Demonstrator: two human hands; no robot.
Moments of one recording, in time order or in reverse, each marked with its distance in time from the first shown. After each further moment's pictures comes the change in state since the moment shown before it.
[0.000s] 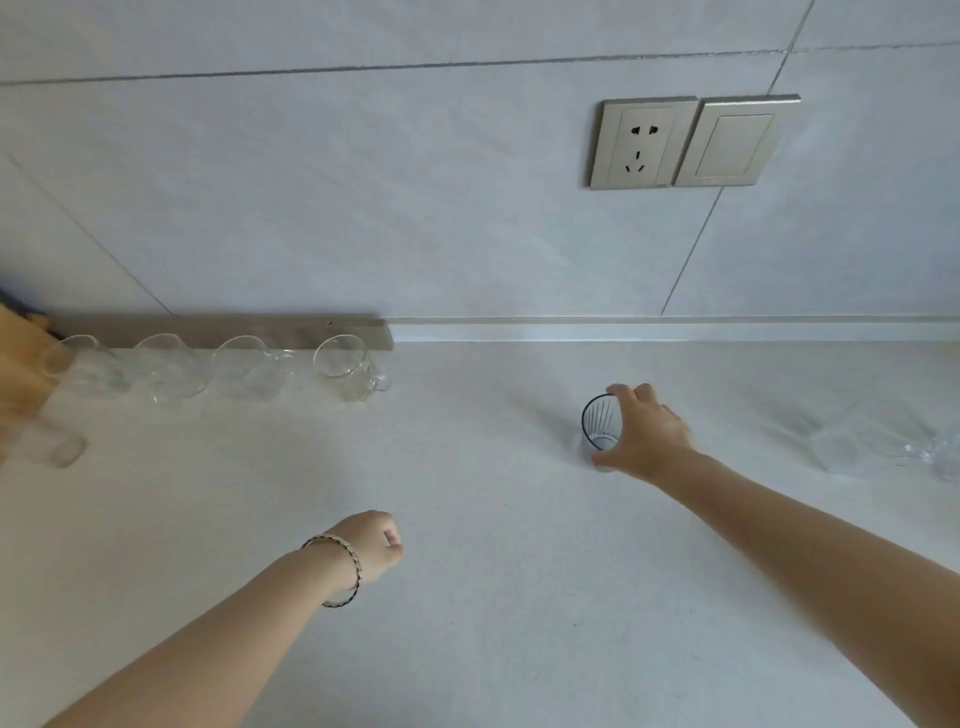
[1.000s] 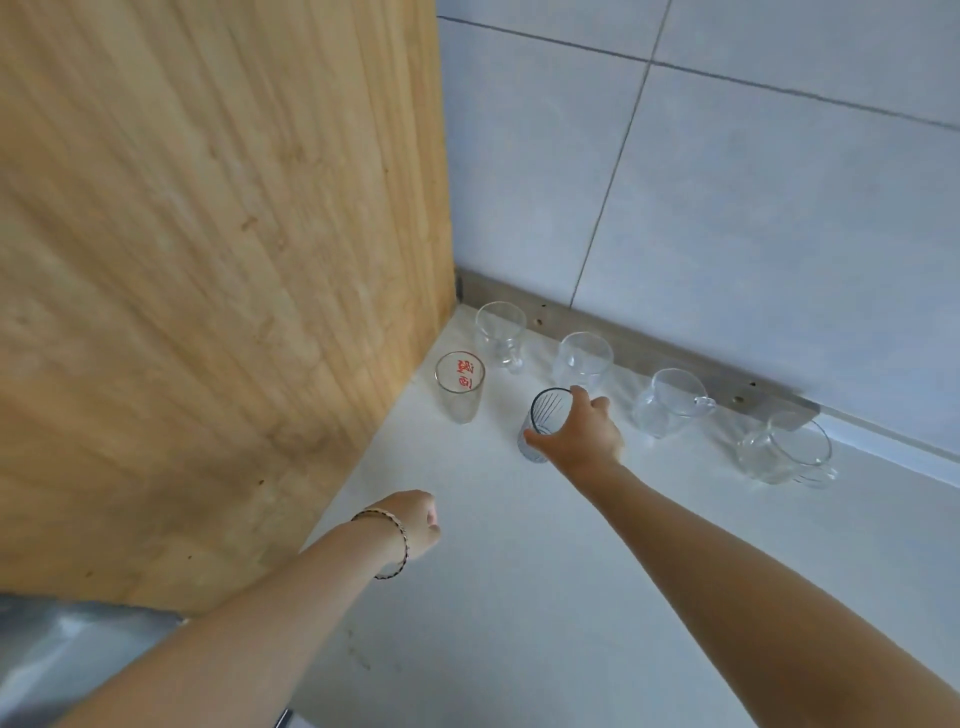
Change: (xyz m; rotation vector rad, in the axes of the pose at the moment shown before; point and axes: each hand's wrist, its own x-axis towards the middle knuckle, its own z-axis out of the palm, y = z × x) left_hand -0.003 -0.464 -0.094 -0.234 0.034 -0.107; right_hand -0.019 -0.581 0.182 0.084 -0.029 -0.173
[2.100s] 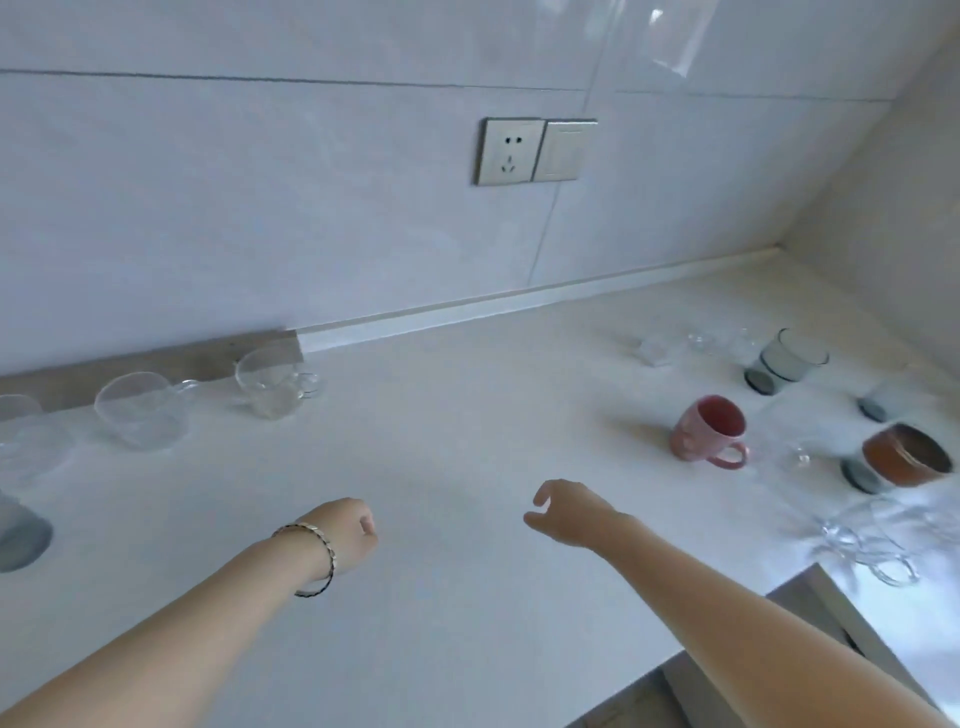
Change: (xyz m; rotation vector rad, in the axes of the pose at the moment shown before) left_hand -0.042 0.362 0.161 0.435 -0.101 0.561; right_hand -0.227 0.438 -0.127 0.074 -0.152 0.560
